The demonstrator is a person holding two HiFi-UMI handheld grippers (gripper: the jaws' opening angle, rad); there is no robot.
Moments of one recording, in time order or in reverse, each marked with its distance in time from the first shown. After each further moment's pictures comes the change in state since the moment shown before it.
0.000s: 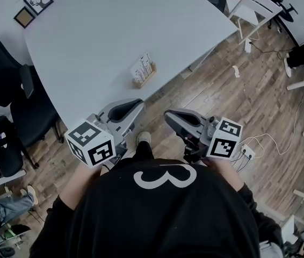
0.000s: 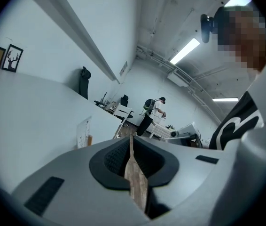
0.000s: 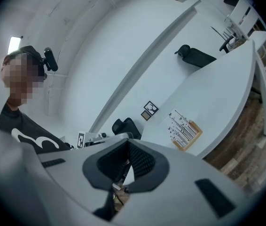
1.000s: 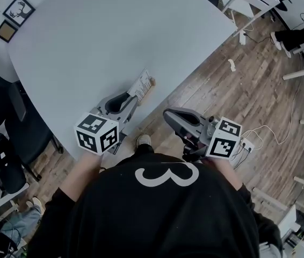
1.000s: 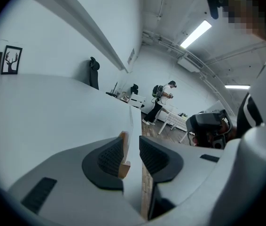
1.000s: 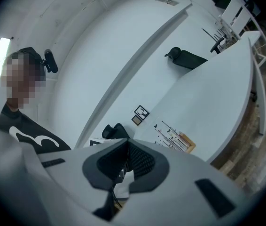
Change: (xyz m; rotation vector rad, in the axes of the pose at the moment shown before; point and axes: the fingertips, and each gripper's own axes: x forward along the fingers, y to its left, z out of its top) left arm 0.052 0.133 -0.014 0.042 0.147 0.129; right arm 0.043 -0.060 0.035 0.052 -0.043 -0.091
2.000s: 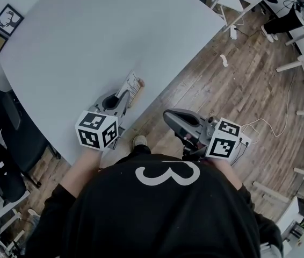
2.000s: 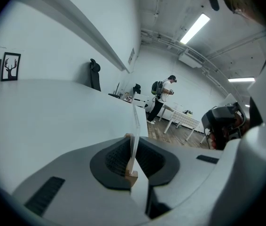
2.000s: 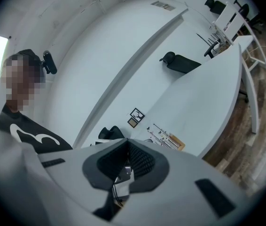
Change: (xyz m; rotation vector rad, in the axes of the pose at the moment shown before) left arm 0.031 0.005 0.000 0.045 -0.006 0.056; right arm -0.031 -0.008 0.006 0.017 -0.033 -0.055
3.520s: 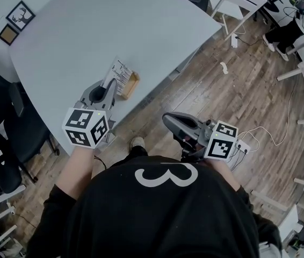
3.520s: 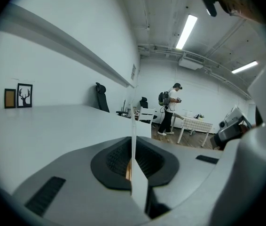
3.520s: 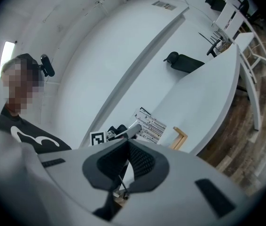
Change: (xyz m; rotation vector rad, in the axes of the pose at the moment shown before) left arm -0.057 -0.032 0.055 0.097 -0.188 0.157; right arm -0.051 0.031 -0.018 0.000 -0.002 0.070
